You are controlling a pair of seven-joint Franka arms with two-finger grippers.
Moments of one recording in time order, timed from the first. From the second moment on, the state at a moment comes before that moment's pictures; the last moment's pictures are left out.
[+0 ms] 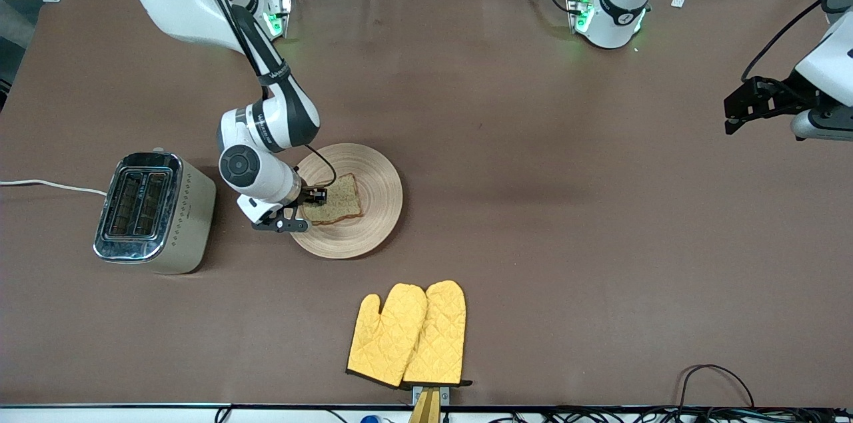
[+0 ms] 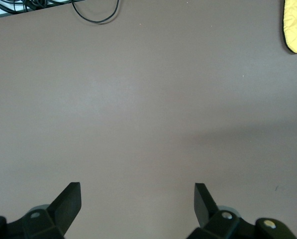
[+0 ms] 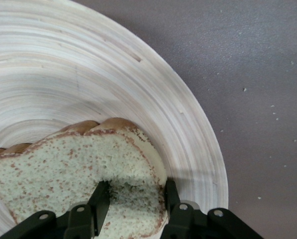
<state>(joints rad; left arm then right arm) -0.05 0.07 -0.08 -1.43 0.07 1.55 0.04 0.41 0.51 -0.04 -1.95 0.16 2.35 0.31</state>
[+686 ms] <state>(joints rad) -0.06 -0.04 -0.03 -1.61 0.02 1.69 0.04 0.41 0.50 -0.05 -1.87 0.08 2.20 0.29</state>
